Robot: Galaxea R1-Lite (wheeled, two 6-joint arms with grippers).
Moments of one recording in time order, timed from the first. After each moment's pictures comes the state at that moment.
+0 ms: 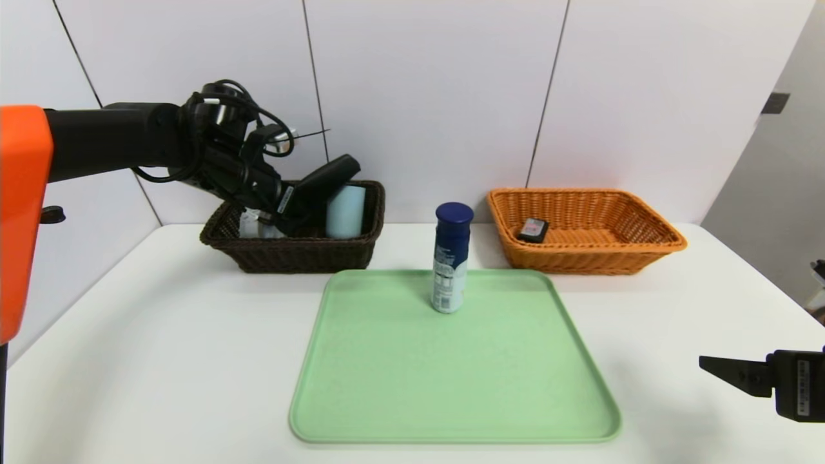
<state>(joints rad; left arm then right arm) -0.15 2.13 -1.96 0.52 -0.20 0.25 0.16 1.10 -0.61 0.22 -0.13 0.19</state>
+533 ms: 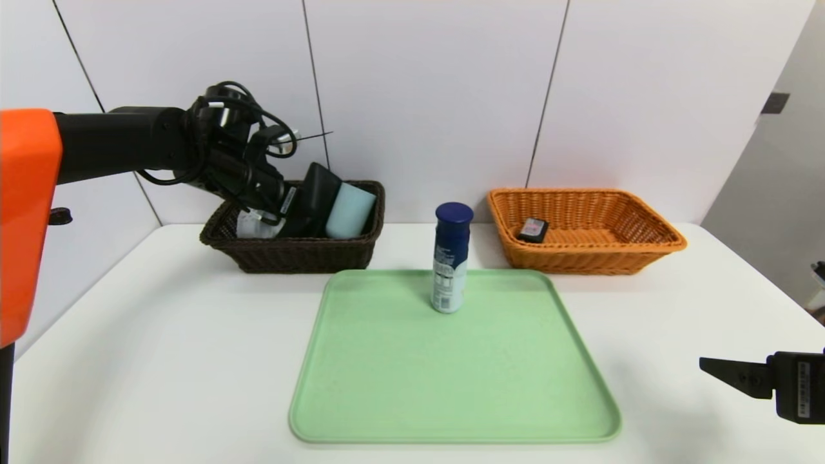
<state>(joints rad) -0.15 2.14 -1.96 0.50 -0.20 0.25 0.16 1.10 -0.61 0.22 -0.13 0.19</state>
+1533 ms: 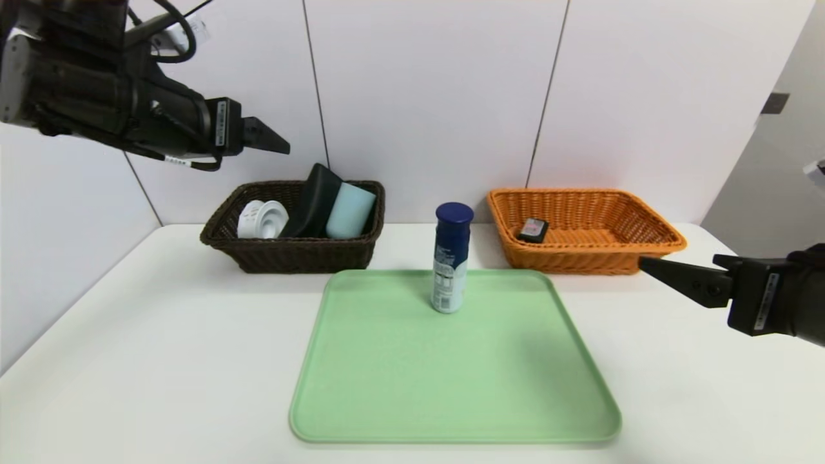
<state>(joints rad) -0.22 1.69 -1.75 0.52 -0.14 -0.09 0.39 1.14 -0.70 -0.13 -0.13 0.19</state>
